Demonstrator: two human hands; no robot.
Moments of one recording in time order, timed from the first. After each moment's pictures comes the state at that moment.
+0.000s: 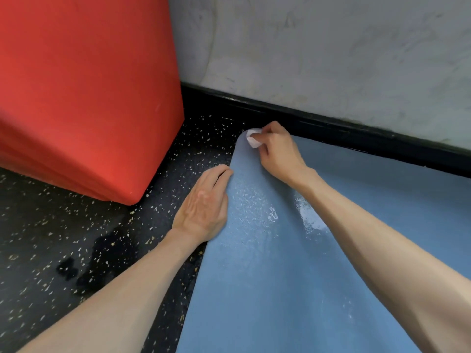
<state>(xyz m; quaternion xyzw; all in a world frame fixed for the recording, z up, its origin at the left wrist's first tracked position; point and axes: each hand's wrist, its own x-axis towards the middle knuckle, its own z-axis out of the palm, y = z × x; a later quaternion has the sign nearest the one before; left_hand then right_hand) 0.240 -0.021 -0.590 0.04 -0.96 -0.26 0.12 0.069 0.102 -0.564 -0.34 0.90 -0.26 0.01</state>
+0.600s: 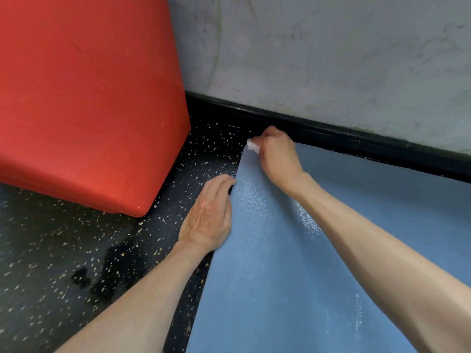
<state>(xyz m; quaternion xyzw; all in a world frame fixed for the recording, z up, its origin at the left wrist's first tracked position) 0.239 -0.024 -0.586 0.08 -0.95 -0.30 0.10 0.061 0.078 -0.564 -0.35 0.92 -0.20 -0.01</state>
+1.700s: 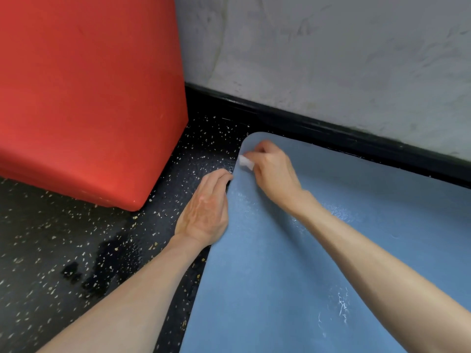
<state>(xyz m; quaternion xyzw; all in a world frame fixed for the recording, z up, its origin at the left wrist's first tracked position) 0.236 -0.023 -0.591 0.08 -0.94 -0.31 0.10 0.097 0.093 -0.562 -0.41 0.89 -0.20 0.00</state>
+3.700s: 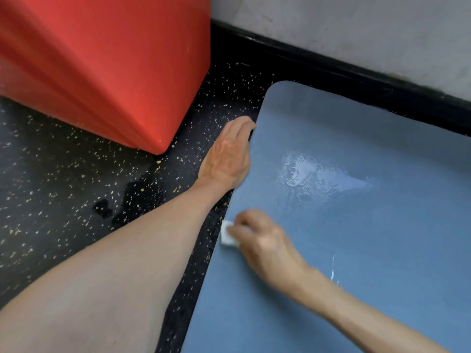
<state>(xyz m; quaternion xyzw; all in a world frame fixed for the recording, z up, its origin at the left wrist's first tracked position) 0.235 -0.023 -0.592 0.09 -0.94 -0.30 0.12 0.294 0.138 -0.555 -0.47 0.84 -0.25 0.13</state>
